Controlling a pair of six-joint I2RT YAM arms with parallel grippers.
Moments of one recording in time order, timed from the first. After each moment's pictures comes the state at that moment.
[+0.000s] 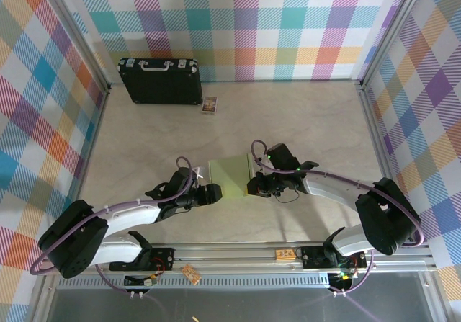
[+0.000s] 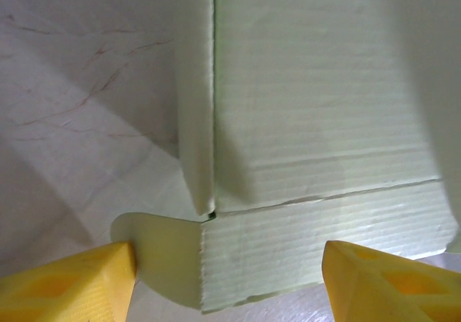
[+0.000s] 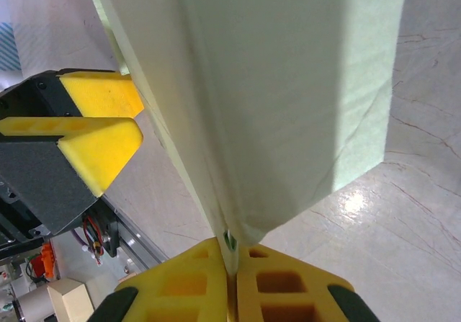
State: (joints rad) left arm -0.69 1.24 0.36 0.12 0.20 -0.82; right arm 0.66 1.41 0.72 -0.30 -0.58 0.70
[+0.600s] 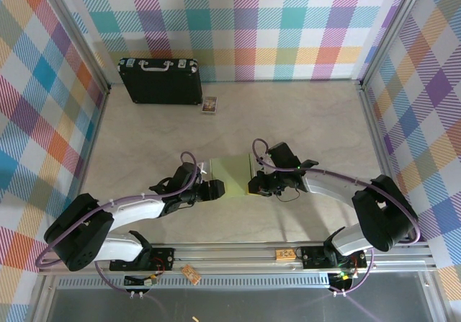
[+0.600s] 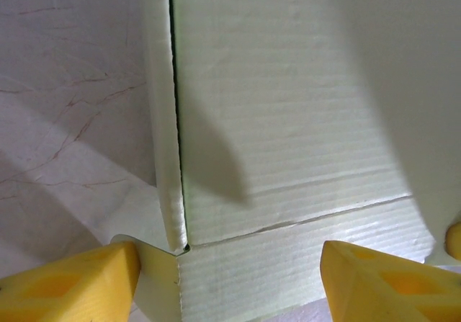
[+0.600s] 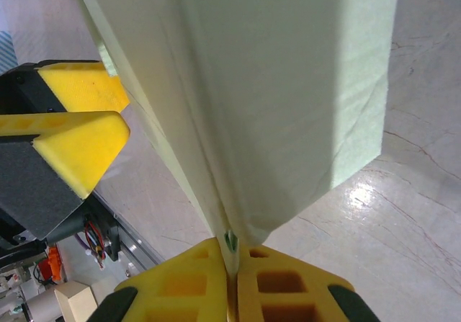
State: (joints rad) left arm -0.69 1.30 0.43 0.10 0.18 -0.77; right arm 0.64 1.44 0.72 -0.29 -0.60 0.70
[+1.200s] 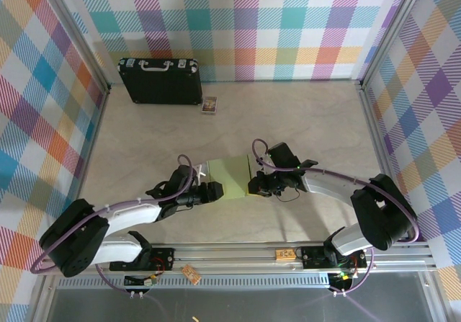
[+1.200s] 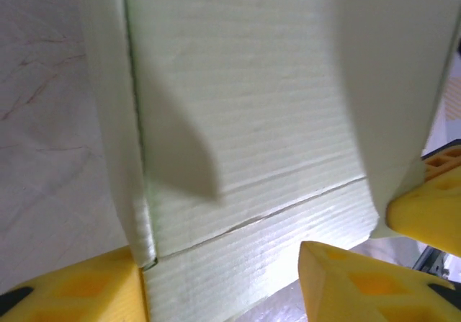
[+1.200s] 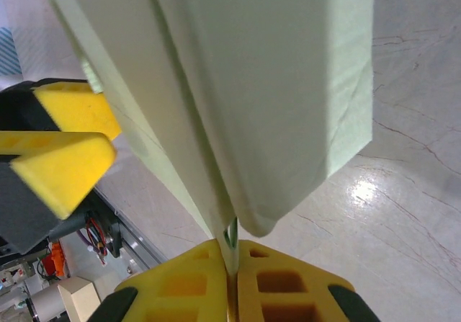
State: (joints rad) left arm -0.69 1.22 0.37 0.17 0.26 -0.87; right arm 0.63 1.45 0.71 -0.29 -0.61 0.70
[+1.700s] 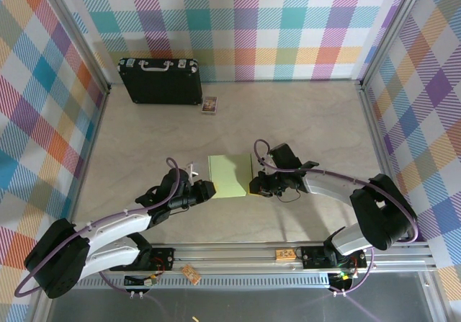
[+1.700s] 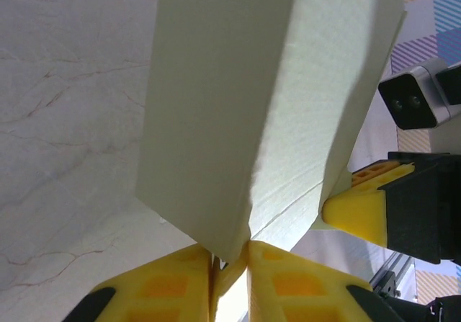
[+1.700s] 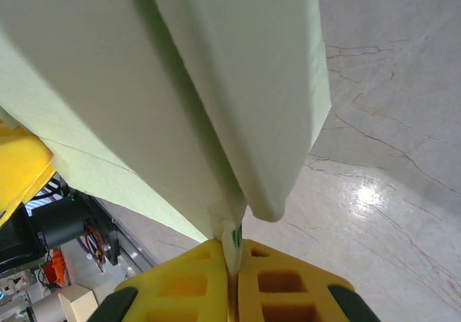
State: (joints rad) left arm -0.69 1.06 0.32 0.14 0.22 -0.97; right arm 0.62 1.45 0.69 -0.25 -0.61 0.71
